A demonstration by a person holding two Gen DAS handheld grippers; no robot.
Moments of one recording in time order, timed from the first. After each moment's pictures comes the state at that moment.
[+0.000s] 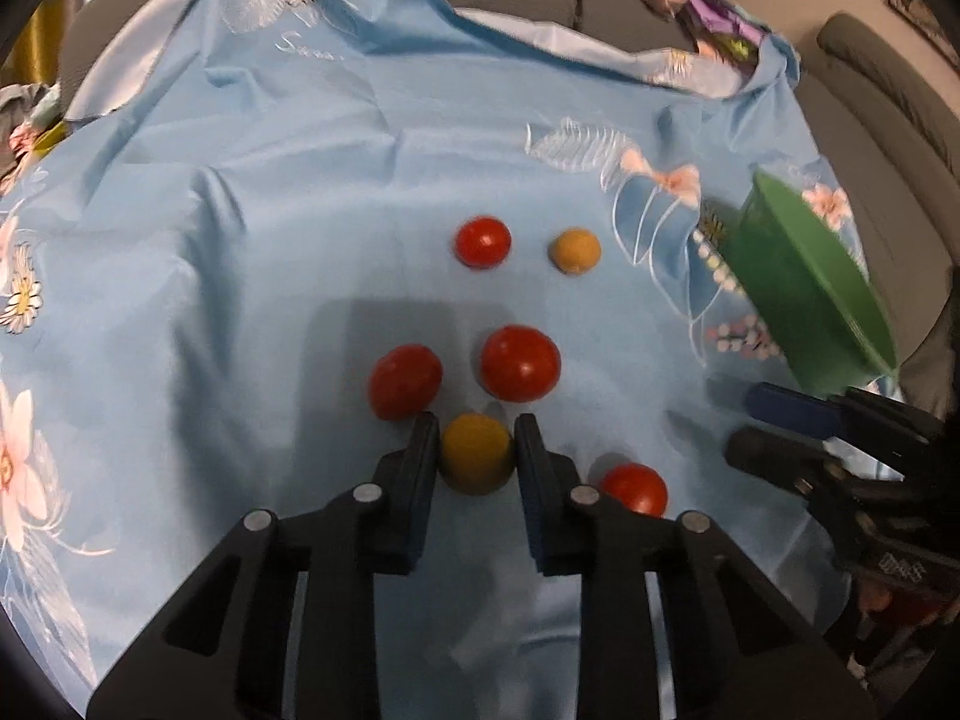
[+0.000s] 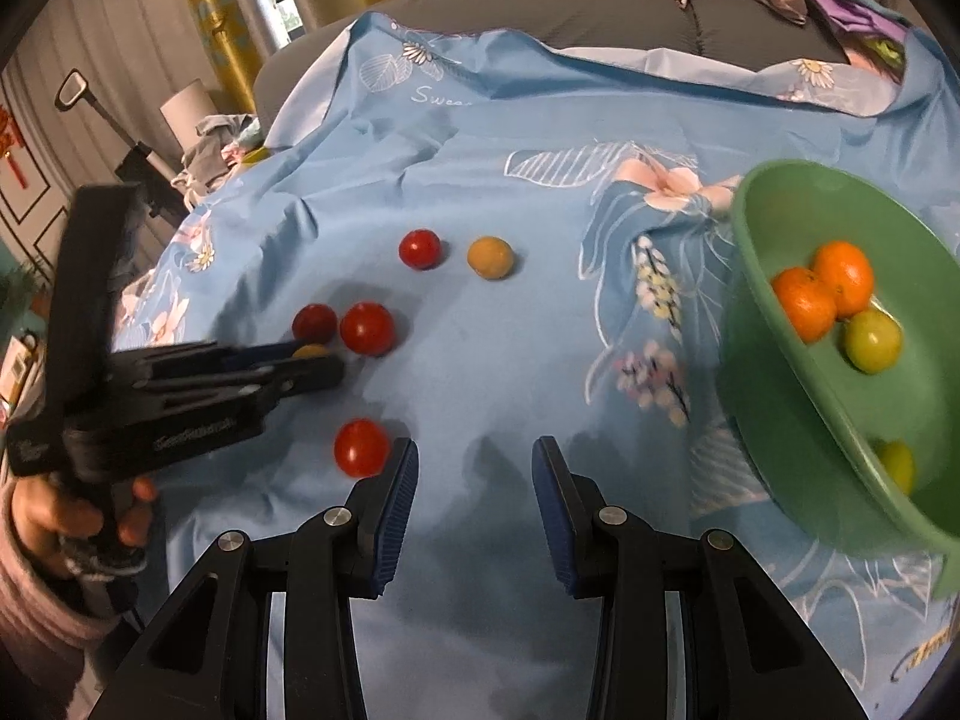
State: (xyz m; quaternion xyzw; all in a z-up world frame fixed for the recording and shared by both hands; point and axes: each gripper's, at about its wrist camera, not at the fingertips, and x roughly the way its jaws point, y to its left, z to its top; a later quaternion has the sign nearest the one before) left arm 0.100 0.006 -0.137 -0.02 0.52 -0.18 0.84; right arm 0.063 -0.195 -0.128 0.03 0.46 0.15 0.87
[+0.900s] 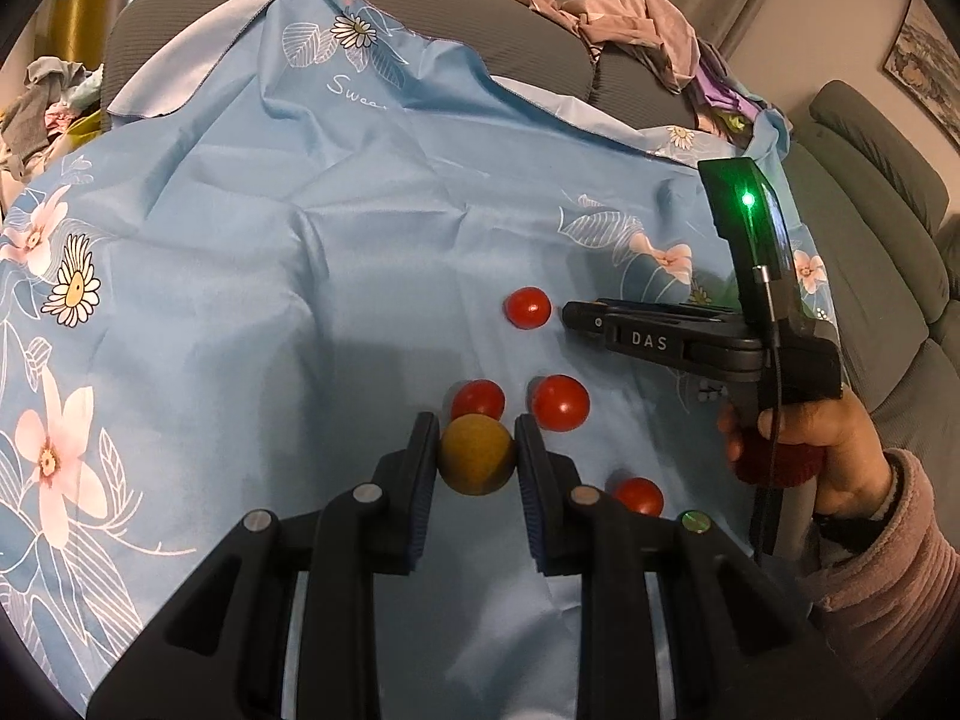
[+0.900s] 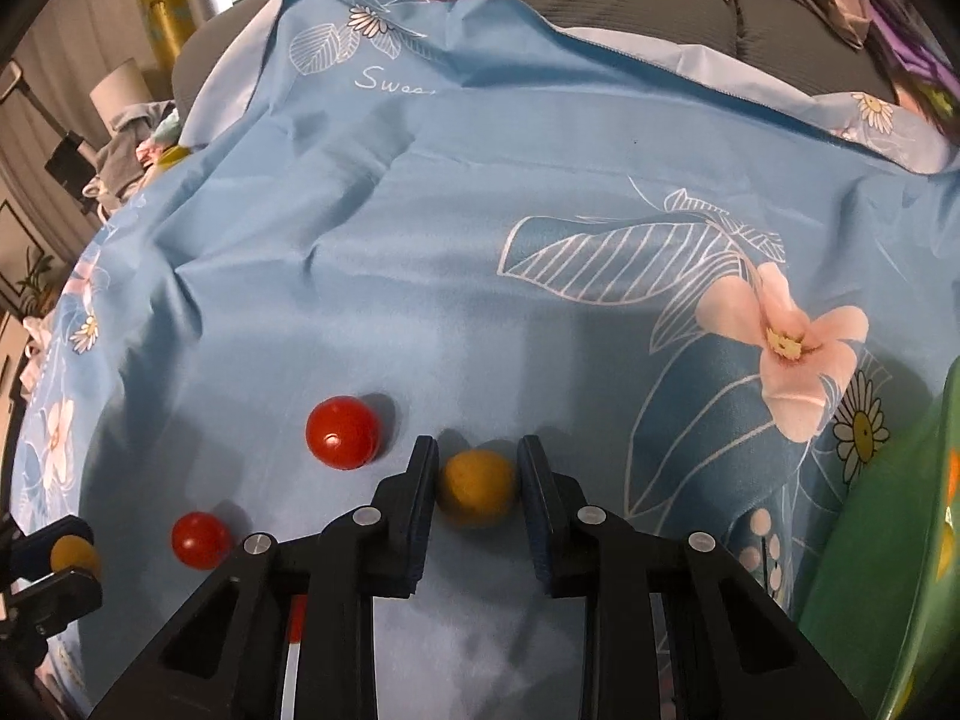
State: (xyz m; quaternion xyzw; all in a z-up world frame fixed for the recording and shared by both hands) left arm 0.095 0.049 -0.110 -0.07 0.48 -0.18 0.85; right arm 0.185 -0.153 -0.150 -0.01 0.49 0.10 0.86
